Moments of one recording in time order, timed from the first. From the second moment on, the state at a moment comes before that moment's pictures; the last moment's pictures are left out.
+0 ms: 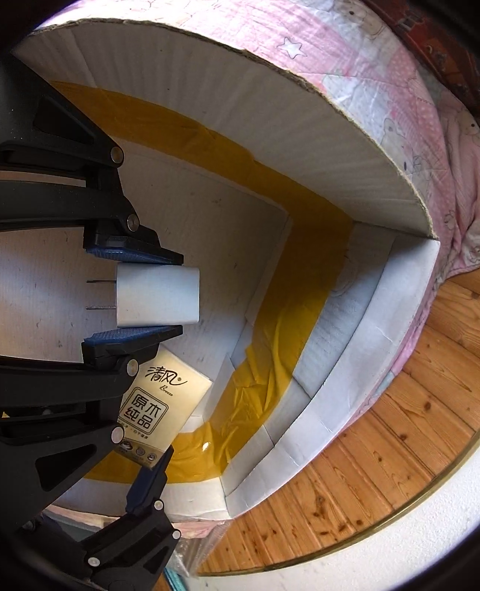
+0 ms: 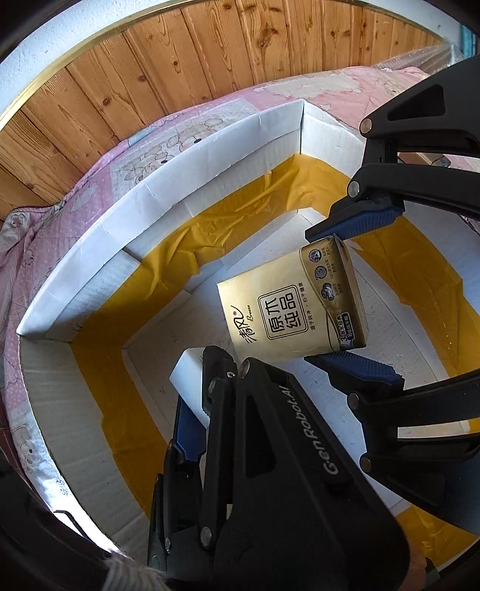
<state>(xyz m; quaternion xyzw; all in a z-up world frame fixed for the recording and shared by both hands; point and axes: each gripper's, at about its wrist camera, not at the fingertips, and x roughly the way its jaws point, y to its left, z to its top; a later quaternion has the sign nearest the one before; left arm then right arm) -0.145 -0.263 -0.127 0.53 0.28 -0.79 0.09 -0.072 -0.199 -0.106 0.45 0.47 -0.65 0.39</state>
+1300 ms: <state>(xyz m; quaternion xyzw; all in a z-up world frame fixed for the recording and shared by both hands) -0.127 -0.233 -0.079 0.51 0.26 -0.81 0.12 -0.057 -0.120 -0.058 0.48 0.30 -0.72 0.40</state>
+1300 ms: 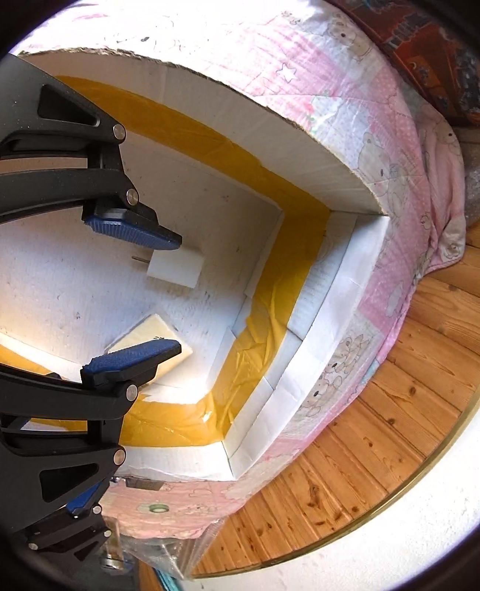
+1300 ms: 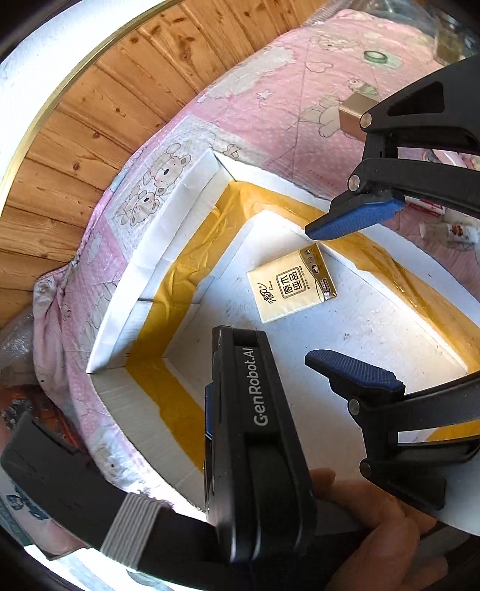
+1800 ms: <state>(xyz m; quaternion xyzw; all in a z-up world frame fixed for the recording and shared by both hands) -0.113 -0.240 -0.066 0.50 0.27 -0.81 0.14 -0.024 -0.098 -0.023 0.45 0.25 -0.75 0.41</state>
